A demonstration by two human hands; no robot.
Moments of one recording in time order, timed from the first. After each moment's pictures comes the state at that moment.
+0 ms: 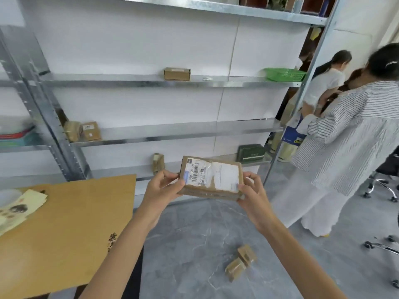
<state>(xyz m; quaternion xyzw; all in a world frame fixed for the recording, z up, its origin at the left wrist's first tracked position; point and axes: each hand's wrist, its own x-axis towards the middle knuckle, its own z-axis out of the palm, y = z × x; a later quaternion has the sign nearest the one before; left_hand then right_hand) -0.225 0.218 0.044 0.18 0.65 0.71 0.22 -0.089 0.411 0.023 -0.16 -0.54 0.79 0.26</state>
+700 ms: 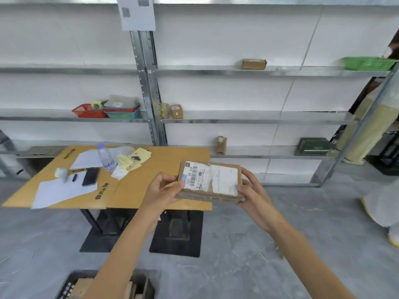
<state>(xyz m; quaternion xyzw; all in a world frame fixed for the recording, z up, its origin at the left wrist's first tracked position) -0.127 -0.133 0.034 0.06 0.70 0.70 0.13 -0.045 0.095 0.006 -0.05 -0.57 0.81 0.08</state>
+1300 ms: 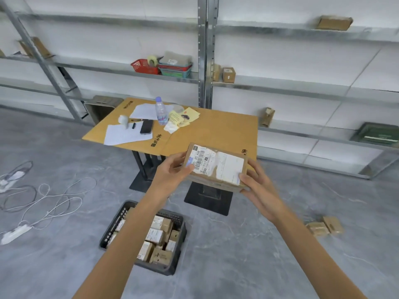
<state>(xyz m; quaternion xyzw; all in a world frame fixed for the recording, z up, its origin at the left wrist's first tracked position) -0.073 -0.293 -0.003 0.01 0.73 0.68 0.09 -0.027 -0.055 -0.036 -0.06 -0.57 0.82 -0.04</state>
